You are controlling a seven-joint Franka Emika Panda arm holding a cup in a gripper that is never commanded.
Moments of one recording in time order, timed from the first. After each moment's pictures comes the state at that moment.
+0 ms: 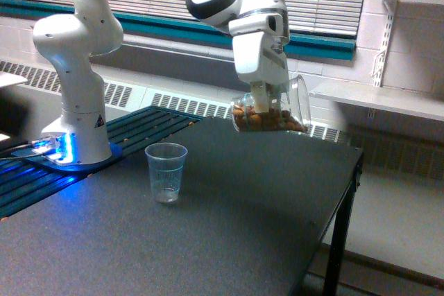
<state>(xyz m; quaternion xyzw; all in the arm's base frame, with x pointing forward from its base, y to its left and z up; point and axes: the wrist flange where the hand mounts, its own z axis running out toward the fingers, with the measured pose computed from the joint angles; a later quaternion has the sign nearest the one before) 0.561 -0.152 0.398 0.92 -0.34 0.20 0.09</state>
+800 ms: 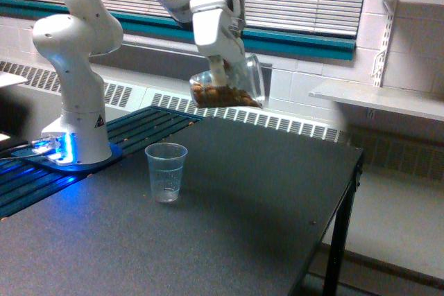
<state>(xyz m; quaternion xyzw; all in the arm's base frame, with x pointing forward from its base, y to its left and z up) 0.466 -0.127 0.414 0.92 -0.31 0.22 0.13</state>
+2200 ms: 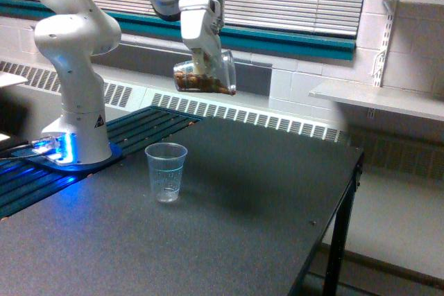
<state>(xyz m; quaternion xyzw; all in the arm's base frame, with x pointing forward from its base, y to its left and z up) 0.365 -0.013 0.401 0.93 -0.27 0.19 0.15</state>
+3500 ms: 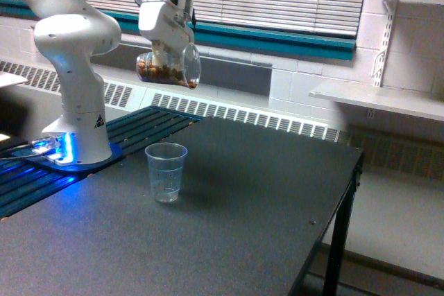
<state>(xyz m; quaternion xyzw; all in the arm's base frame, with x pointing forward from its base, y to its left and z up) 0.292 -0.028 0.406 0.92 -0.34 0.15 0.16</state>
